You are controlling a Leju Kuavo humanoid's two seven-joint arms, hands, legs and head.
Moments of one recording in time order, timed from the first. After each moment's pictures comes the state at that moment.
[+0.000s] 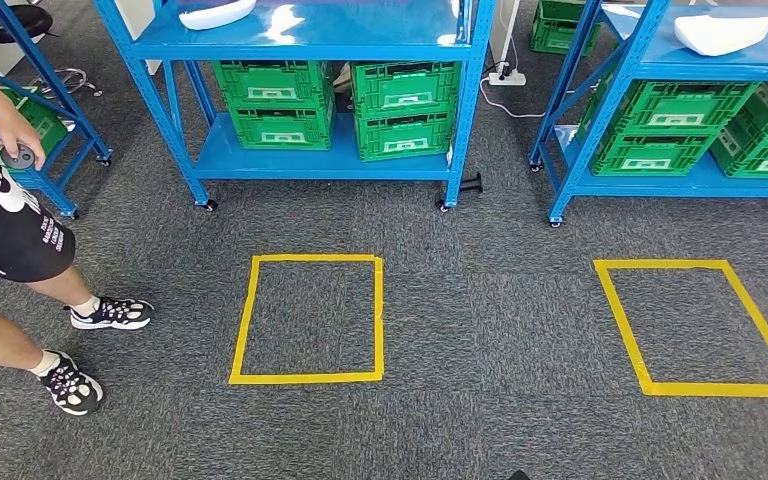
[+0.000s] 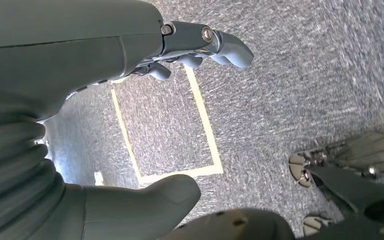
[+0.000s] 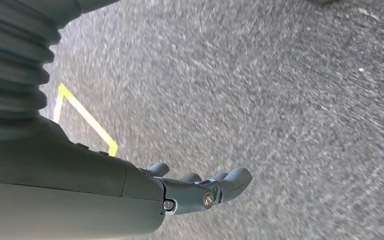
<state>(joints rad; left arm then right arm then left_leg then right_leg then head) -0.05 -0.12 0.97 -0.22 -1.22 -0.16 -0.15 -0.07 -0.01 0.15 -0.22 0.55 -0.20 0.06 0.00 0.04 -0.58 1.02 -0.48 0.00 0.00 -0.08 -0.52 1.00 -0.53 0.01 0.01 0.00</state>
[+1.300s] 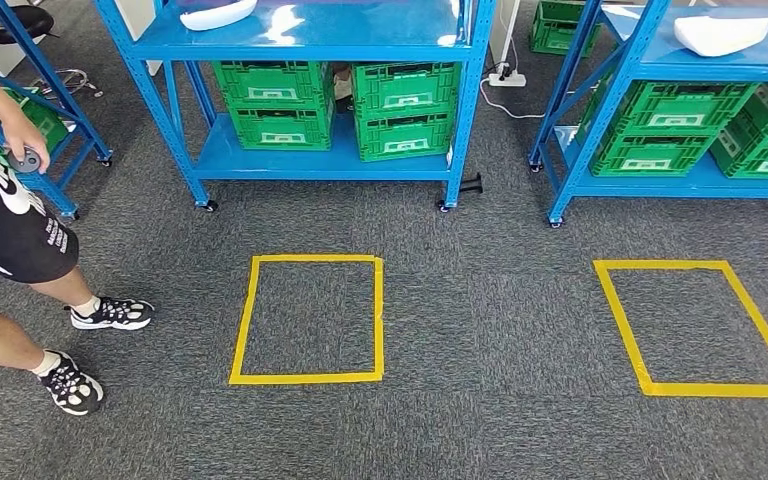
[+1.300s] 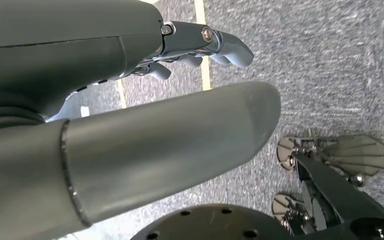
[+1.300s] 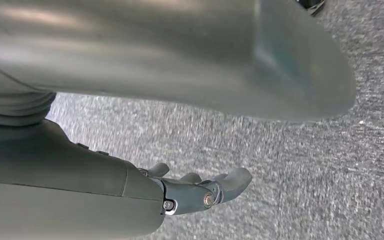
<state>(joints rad) 0.13 -0.02 0.14 -0.36 -0.12 -0.02 -0.02 0.12 -0.01 0.04 -0.36 0.06 -0.02 0.01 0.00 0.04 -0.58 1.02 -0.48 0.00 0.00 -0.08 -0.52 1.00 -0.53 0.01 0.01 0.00</state>
